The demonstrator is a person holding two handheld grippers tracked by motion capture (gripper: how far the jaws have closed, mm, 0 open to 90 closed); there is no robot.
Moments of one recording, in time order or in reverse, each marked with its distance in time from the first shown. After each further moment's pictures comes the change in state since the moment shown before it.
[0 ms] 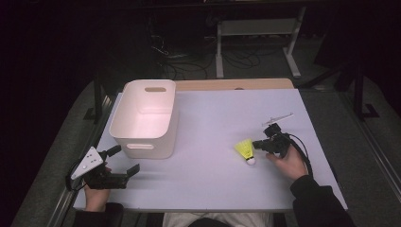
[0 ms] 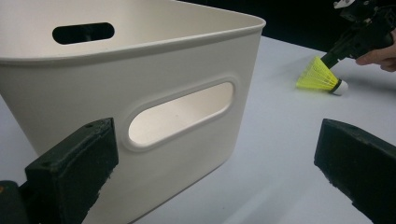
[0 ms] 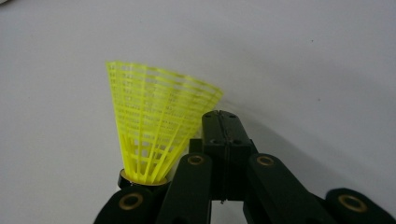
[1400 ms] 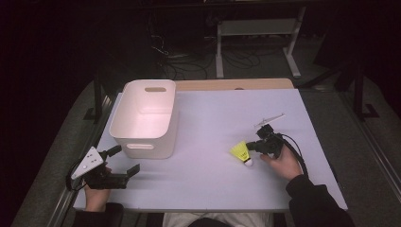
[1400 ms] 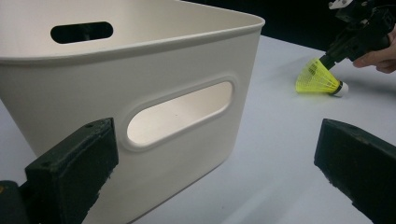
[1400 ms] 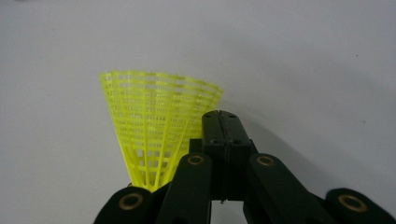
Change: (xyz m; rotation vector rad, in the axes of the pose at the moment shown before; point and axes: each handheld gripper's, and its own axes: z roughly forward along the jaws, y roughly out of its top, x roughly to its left) left arm 0.000 0.000 0.000 0.004 -0.004 0.001; right arm 0.015 0.007 0.010 0.015 0.034 -0.056
